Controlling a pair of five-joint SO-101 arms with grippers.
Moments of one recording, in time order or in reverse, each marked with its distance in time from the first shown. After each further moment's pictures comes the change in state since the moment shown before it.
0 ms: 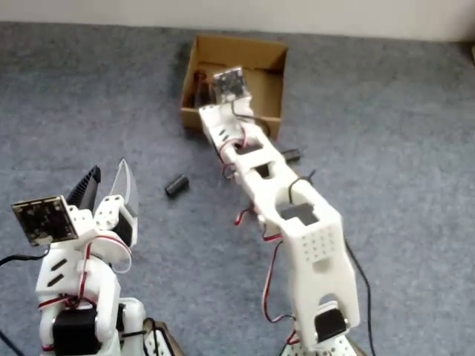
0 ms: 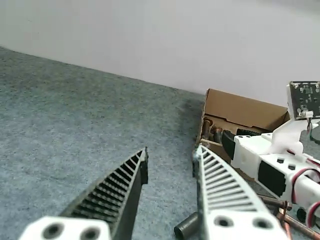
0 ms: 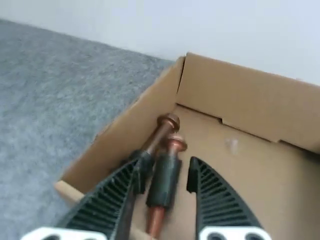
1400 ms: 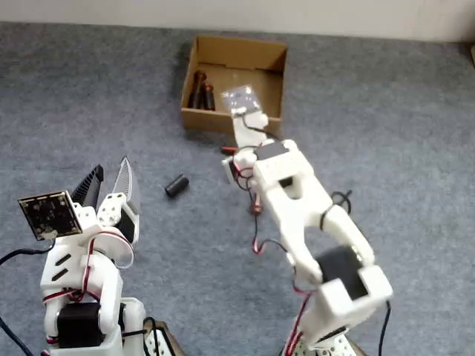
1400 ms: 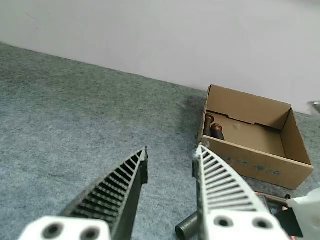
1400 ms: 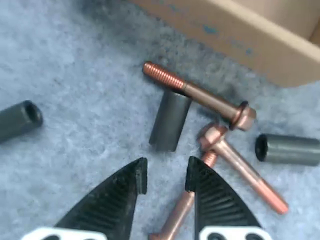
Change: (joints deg) left arm 0.0 0.2 3.3 -2.8 0.0; right arm 0.0 -30.2 17.5 56.7 0.2
